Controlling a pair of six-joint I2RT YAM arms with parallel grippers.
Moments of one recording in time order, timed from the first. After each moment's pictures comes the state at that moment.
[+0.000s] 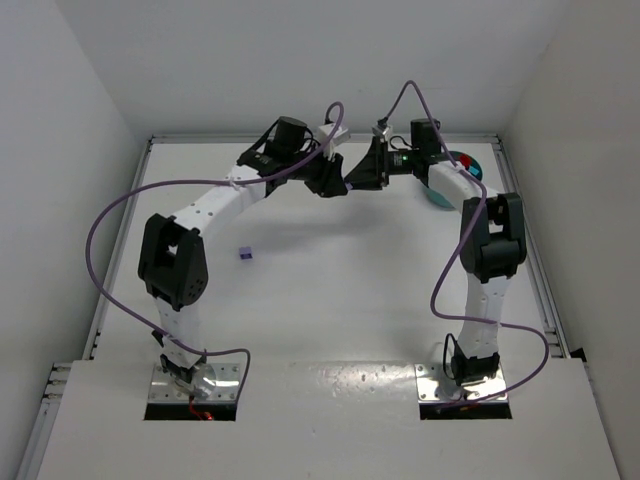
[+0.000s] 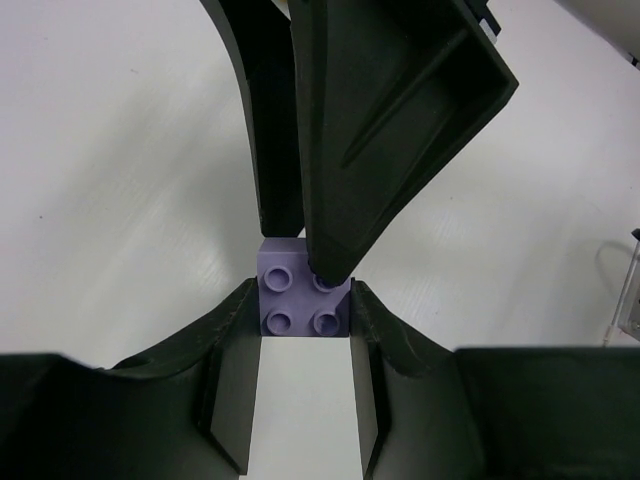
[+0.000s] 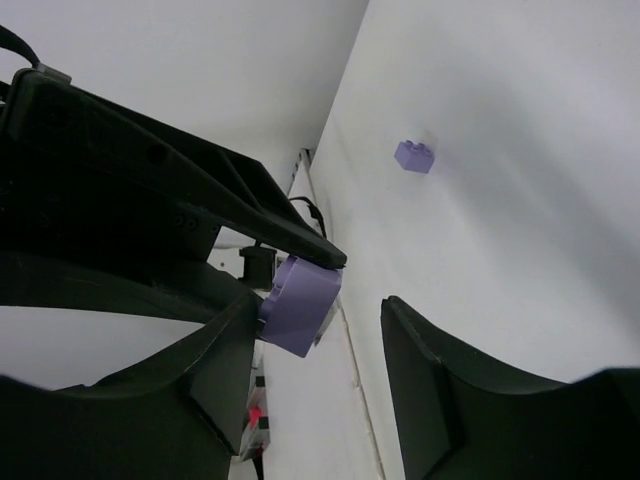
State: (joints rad) left arm -0.49 1.89 1.68 -0.36 0.58 0.07; right arm 0.15 2.09 1.57 -0.11 -1.28 0.60
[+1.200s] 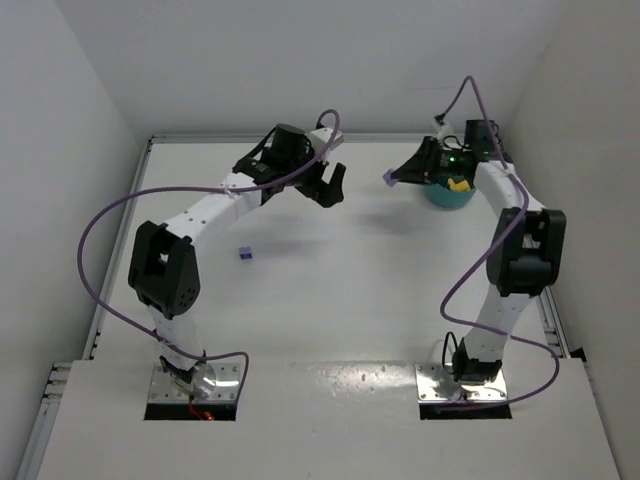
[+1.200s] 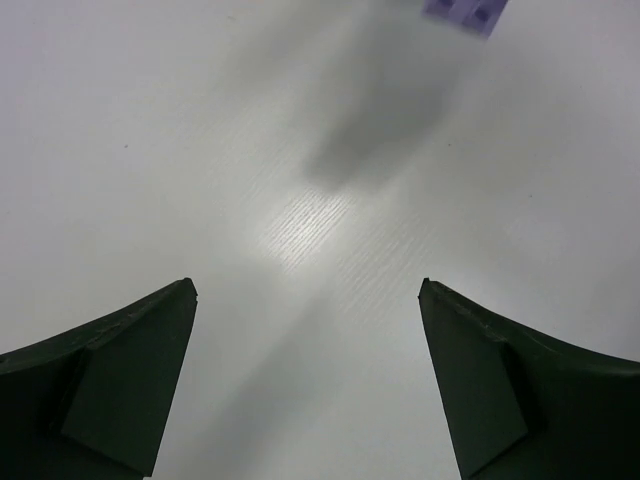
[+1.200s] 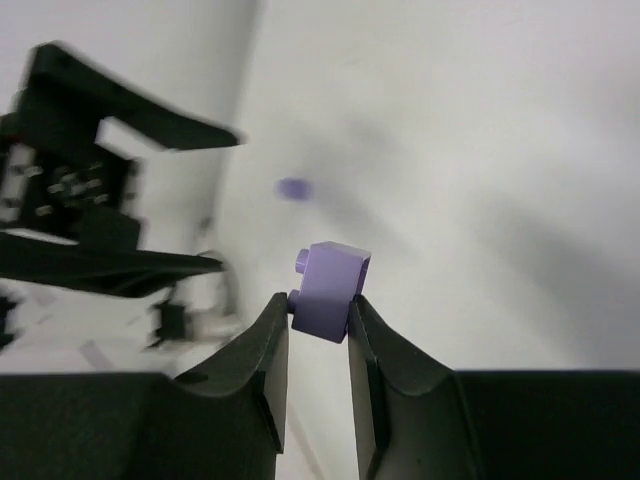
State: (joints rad) left arm -0.51 1.83 1.60 -0.37 0.35 0.07; right arm -0.03 1.96 1.48 -0.27 -1.16 0.40
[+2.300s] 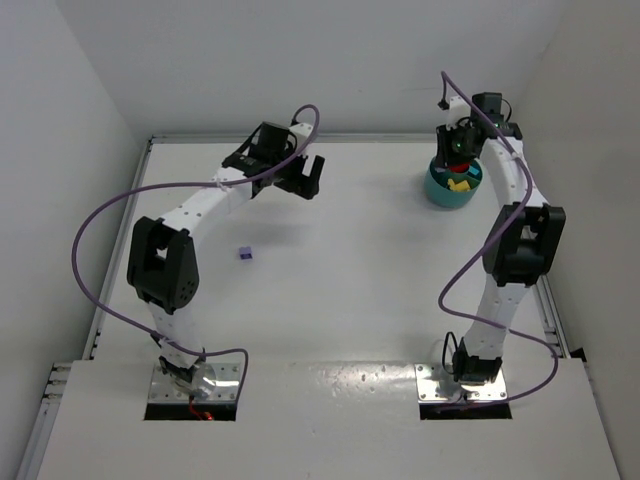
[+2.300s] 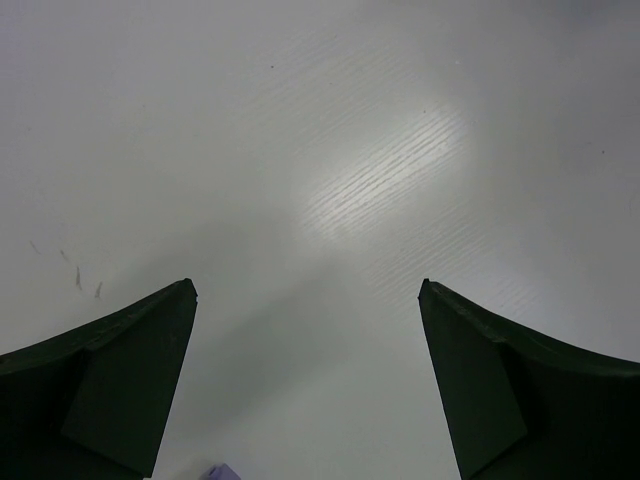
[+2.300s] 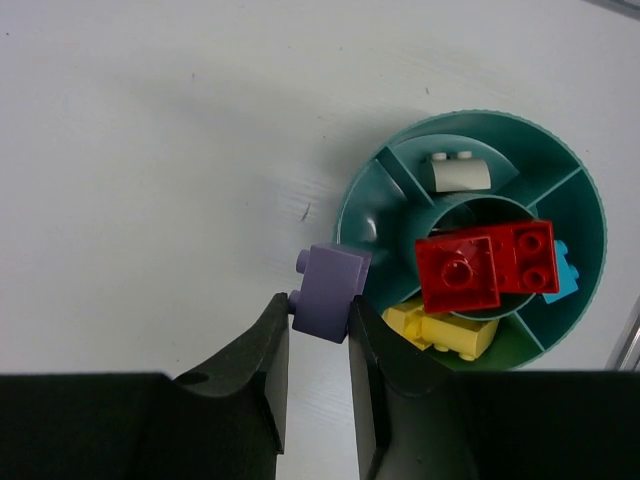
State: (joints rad) left arm -0.42 1.84 1.60 -0.43 0.15 0.02; right arm -0.09 2.01 1.84 -0.70 -0.28 -0.30
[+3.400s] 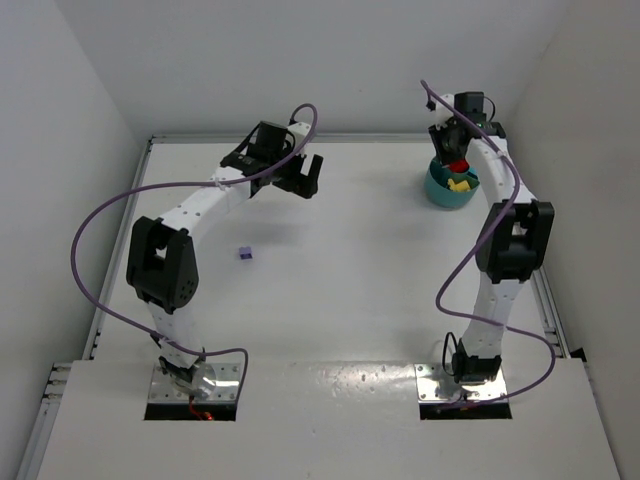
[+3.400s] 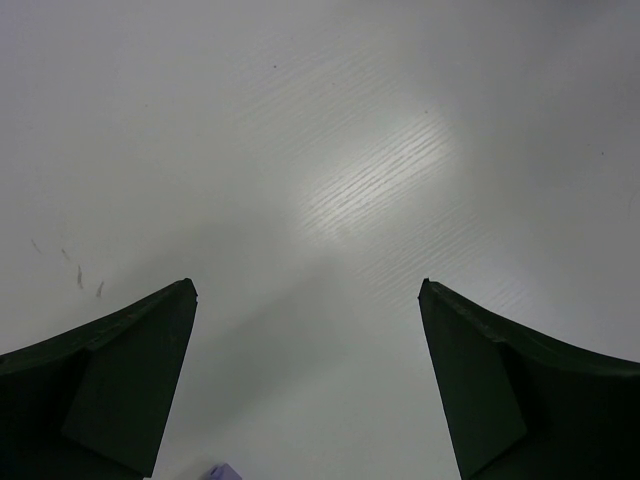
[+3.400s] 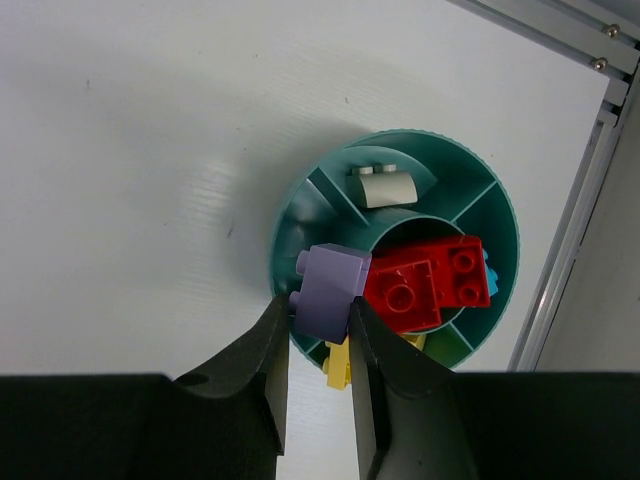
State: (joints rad) left arm -0.41 1.84 1.60 -0.43 0.16 0.02; right arm -0.02 2.05 1.86 -0.65 -0.03 -0.37
